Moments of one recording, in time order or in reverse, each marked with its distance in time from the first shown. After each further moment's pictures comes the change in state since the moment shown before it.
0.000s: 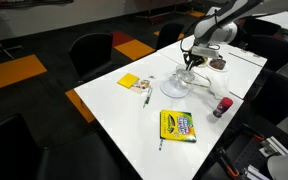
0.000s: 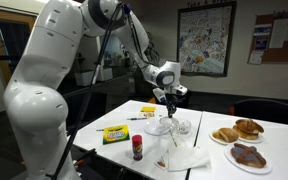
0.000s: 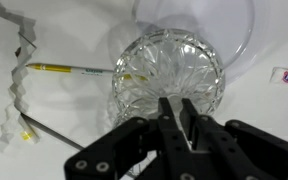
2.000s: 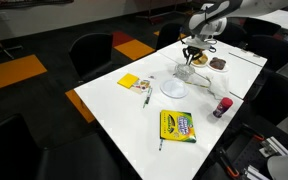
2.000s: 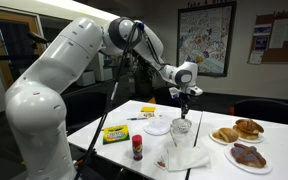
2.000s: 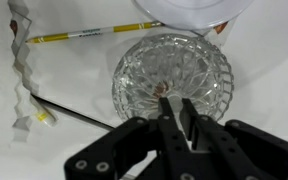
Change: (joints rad) arm -0.043 0.259 -0.069 0.445 0.001 -0.302 0.224
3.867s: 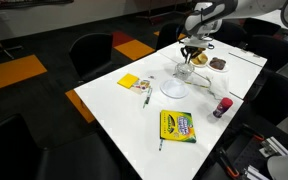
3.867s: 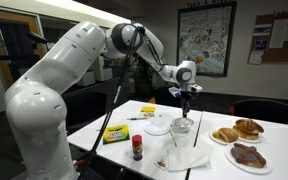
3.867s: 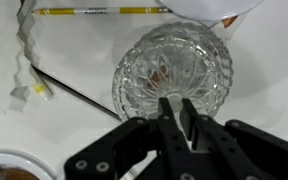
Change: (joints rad) arm 0.009 0.054 0.006 0.109 -0.103 -0.058 -0.025
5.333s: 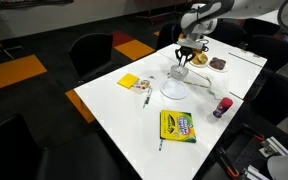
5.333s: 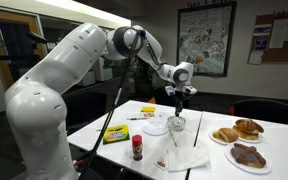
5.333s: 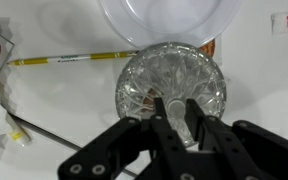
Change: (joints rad) arm 0.001 0.022 0.047 0.039 0.080 -0.090 0.061
